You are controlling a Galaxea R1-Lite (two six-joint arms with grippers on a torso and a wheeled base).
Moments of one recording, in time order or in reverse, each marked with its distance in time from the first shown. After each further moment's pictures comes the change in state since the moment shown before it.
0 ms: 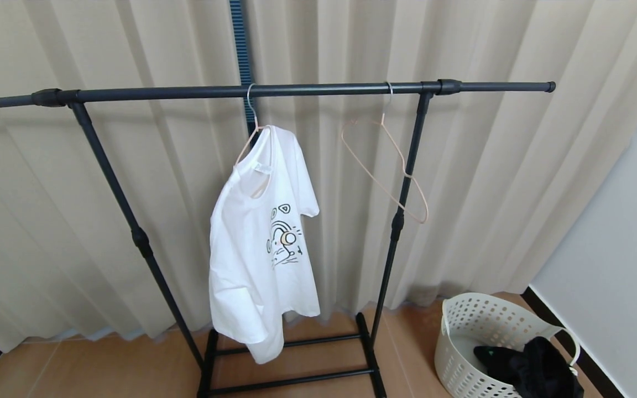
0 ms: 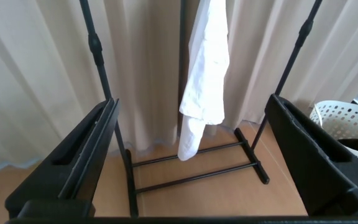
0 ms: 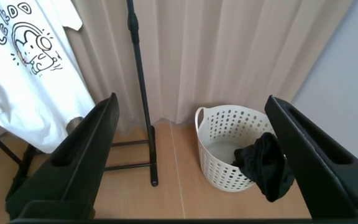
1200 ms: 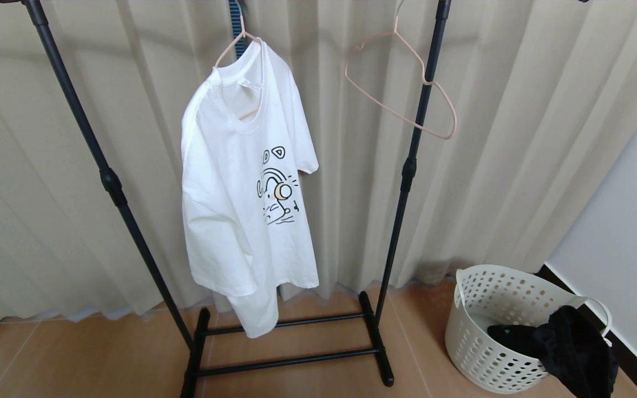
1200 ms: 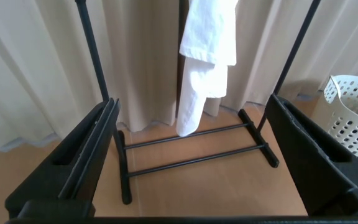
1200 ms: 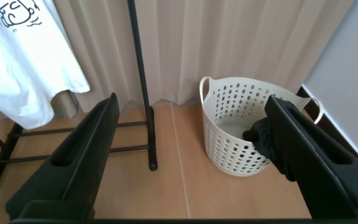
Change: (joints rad) left arm 0.000 0.000 -0.001 0.001 -0.005 -0.007; right arm 0.000 0.000 0.000 0.000 0.000 0.005
